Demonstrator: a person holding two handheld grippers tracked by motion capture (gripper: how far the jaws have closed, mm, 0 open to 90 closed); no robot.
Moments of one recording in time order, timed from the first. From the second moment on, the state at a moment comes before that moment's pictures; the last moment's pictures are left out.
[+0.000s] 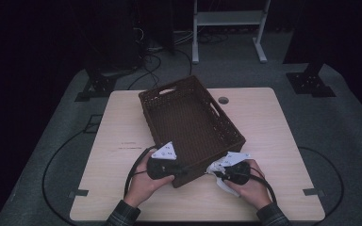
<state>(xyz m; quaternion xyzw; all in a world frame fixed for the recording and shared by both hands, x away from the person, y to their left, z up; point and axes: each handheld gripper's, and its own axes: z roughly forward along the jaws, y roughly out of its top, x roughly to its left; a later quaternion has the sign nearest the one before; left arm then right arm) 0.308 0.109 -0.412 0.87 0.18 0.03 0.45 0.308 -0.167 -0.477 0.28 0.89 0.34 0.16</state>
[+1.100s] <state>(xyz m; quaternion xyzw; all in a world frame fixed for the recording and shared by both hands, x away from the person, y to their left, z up) 0.308 0.109 -0.412 0.87 0.18 0.02 0.45 0.282 -0.168 -0.422 0.24 0.85 0.42 0.19</state>
